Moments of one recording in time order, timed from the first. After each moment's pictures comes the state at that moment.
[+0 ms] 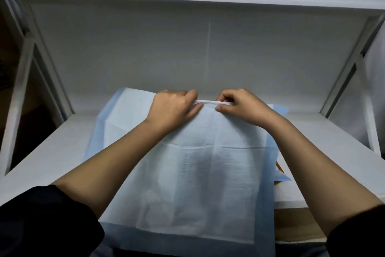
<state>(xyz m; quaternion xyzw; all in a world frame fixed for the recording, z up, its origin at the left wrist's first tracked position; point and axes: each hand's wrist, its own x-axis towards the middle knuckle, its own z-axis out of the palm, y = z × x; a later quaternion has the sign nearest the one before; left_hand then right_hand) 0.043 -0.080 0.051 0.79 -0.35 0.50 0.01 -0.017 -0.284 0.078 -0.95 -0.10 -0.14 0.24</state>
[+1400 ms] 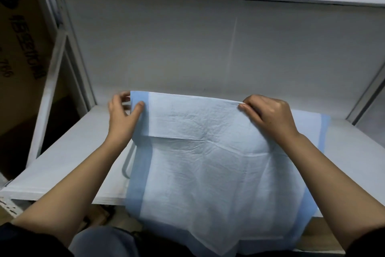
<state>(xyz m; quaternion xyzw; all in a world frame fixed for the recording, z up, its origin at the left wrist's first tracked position) 0.055 0.069 -0.004 0.78 -0.03 0.25 0.57 -0.013 -0.273 0.033 -0.86 -0.18 -0.48 0.06</state>
